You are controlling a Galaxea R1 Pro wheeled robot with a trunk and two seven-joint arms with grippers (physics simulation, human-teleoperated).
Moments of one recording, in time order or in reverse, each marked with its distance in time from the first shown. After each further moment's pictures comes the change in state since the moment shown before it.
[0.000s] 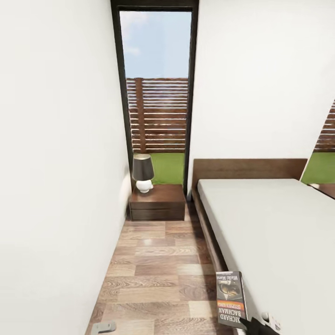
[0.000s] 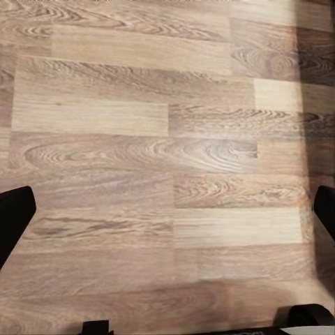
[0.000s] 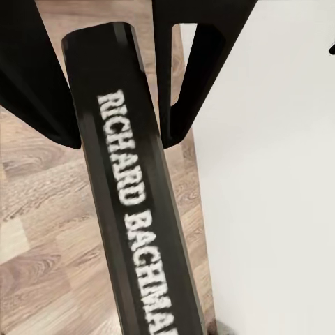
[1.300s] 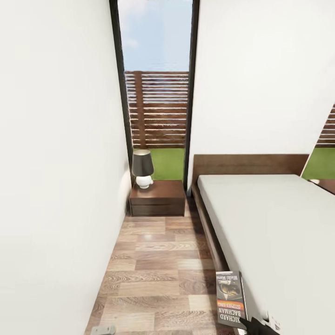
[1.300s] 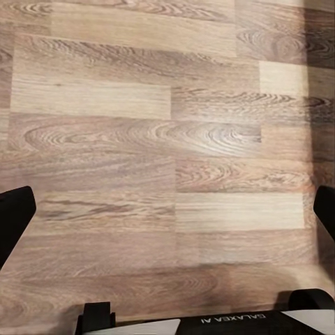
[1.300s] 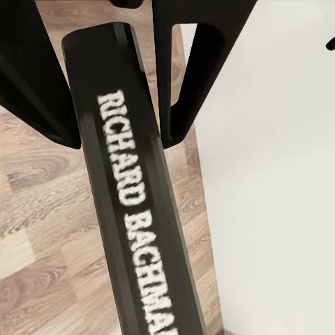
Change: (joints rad) left arm 0.017 0.000 0.000 -0.005 0.000 -0.006 0.000; right arm 0.000 0.000 -0.003 0.000 0.003 0.000 0.002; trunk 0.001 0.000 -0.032
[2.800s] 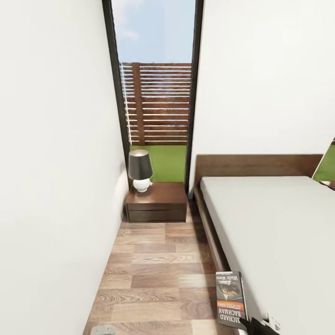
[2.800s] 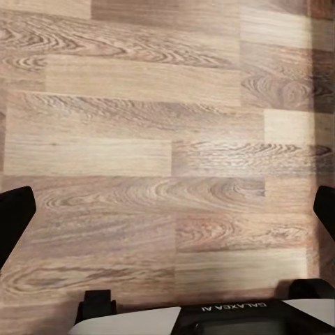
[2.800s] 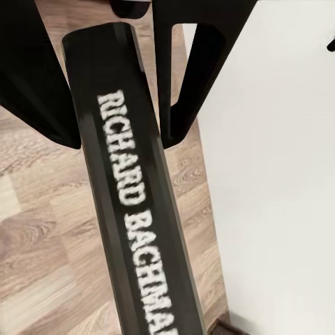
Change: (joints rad) left arm 0.000 0.000 0.000 0.000 0.000 0.000 0.000; right arm 0.000 0.000 0.003 0.000 0.001 0.000 0.000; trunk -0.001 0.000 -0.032
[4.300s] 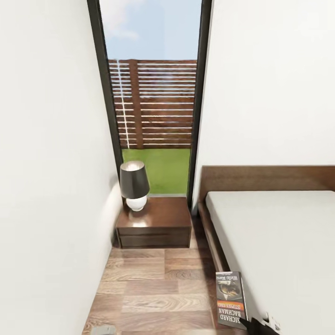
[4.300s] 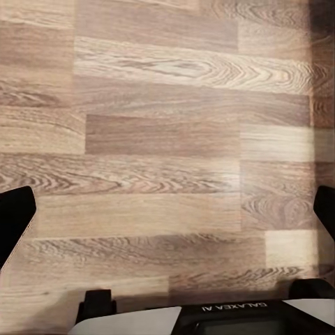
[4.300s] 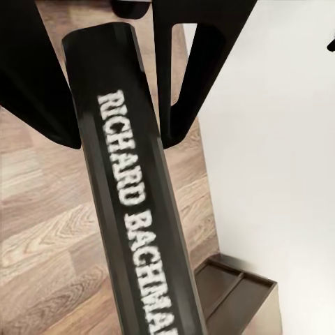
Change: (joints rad) left arm 0.000 0.001 0.000 0.001 0.001 0.000 0.000; right arm 0.000 0.000 0.000 0.000 0.000 0.000 0.000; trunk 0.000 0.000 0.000
